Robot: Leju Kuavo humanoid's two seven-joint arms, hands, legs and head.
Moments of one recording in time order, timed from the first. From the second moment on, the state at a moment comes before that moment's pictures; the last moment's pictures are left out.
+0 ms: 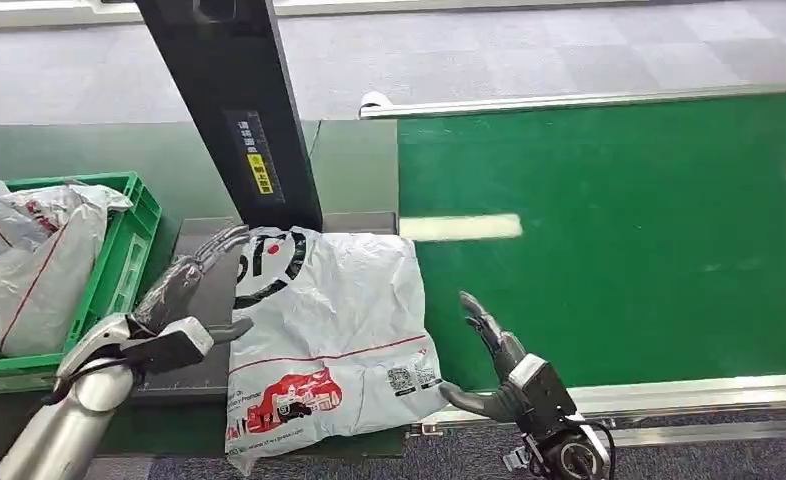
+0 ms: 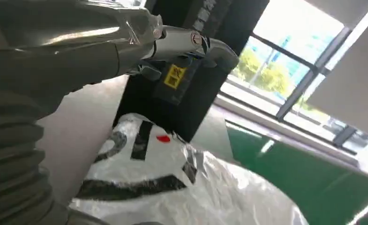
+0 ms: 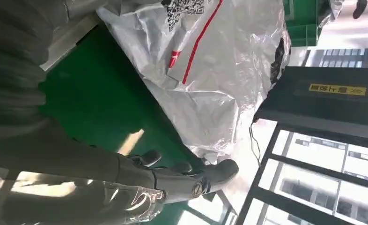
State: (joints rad) left arm -0.28 0.31 -0.17 -1.50 -0.52 -0.23 -0.52; right arm -0.05 0.01 0.16 -1.35 0.05 0.26 -0.47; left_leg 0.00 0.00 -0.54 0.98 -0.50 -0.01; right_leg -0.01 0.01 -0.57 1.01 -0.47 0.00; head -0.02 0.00
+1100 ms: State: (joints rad) left arm -0.41 0.24 -0.61 -1.03 -0.53 -0.12 -0.59; right arm -0.14 0.01 0.19 -1.31 -0.02 0.32 -0.48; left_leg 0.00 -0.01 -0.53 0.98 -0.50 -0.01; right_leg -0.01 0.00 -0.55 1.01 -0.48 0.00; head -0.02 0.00
